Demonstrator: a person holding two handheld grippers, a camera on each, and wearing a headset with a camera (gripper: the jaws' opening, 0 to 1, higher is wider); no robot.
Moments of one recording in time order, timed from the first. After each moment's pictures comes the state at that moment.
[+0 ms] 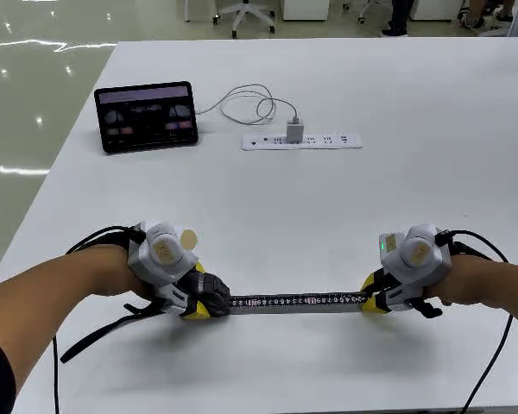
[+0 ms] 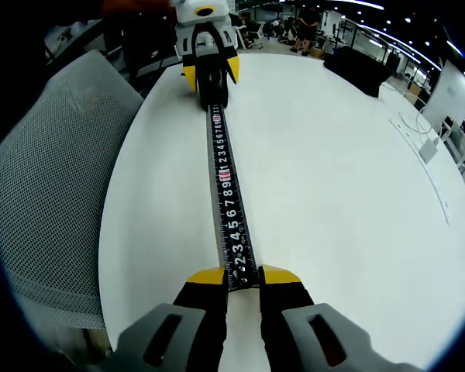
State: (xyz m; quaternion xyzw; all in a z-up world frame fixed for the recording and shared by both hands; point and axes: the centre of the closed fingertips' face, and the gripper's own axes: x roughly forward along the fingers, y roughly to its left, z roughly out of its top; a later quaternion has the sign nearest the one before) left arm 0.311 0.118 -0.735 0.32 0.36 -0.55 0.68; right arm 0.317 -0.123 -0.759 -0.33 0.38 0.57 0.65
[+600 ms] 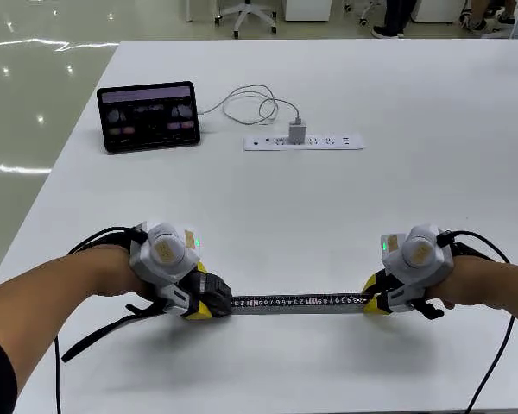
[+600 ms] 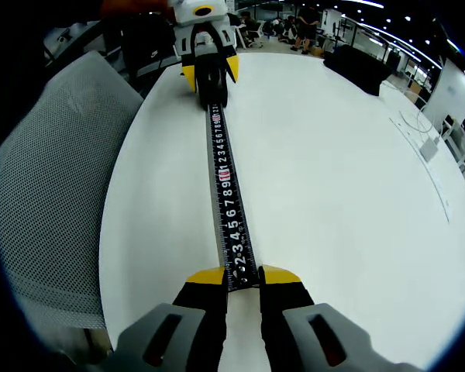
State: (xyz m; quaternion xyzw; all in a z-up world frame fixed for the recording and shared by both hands) left arm 0.311 0.118 -0.734 0.31 0.36 -0.55 0.69; right arm 0.317 -0.122 -0.759 -0.33 0.38 0.57 0.65
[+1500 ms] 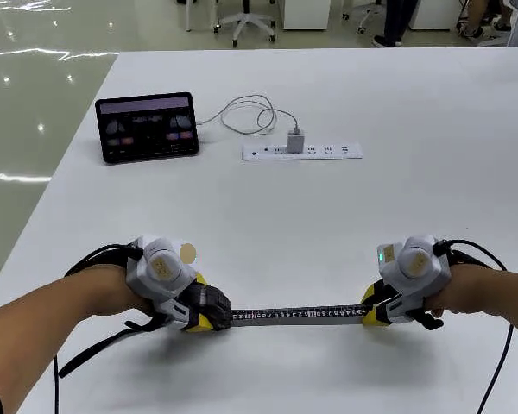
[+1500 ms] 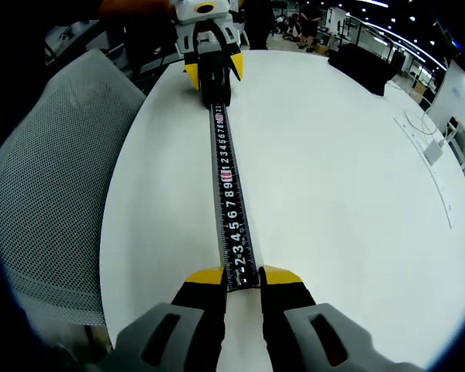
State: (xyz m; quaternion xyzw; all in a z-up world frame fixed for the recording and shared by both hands) left arm 0.314 0.116 -0.733 0.31 0.36 -0.54 0.70; right arm 0.318 -0.121 -0.759 -0.34 0.39 0.58 0.63
